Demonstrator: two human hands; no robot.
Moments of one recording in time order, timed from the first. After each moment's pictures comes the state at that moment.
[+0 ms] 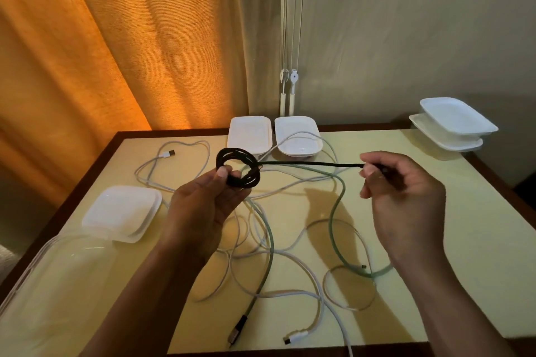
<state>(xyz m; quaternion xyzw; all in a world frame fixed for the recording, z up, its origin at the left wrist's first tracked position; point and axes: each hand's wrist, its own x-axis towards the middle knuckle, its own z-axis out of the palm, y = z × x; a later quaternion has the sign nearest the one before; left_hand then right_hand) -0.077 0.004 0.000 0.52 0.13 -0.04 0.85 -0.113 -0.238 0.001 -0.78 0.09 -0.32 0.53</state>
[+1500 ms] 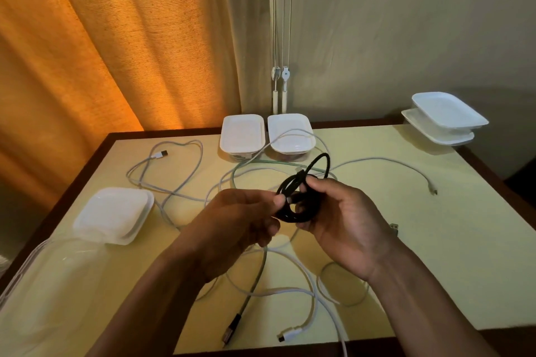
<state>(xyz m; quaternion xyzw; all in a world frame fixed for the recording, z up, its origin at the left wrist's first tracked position) -0.094 -0.024 0.005 0.64 -0.01 -0.24 0.73 -0.107 -0.203 -0.004 -0.47 0.11 0.13 0.86</state>
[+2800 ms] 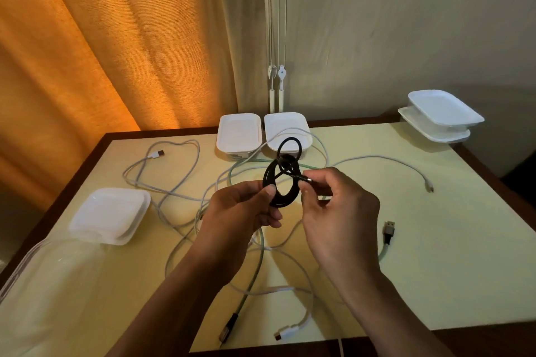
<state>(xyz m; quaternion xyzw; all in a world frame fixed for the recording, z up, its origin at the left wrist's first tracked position) -0.091 -0.042 -0.019 0.63 0.02 -0.09 0.77 -0.122 -0.182 -0.010 -0.85 0.06 -0.32 0.40</state>
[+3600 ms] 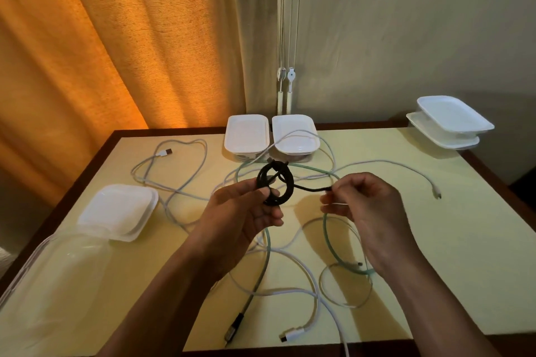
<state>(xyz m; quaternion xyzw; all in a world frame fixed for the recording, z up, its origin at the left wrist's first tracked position) -0.085 -0.026 -0.016 0.55 0.04 -0.15 0.82 -0.111 -0.224 -0.008 -0.69 0.16 -0.11 0.70</state>
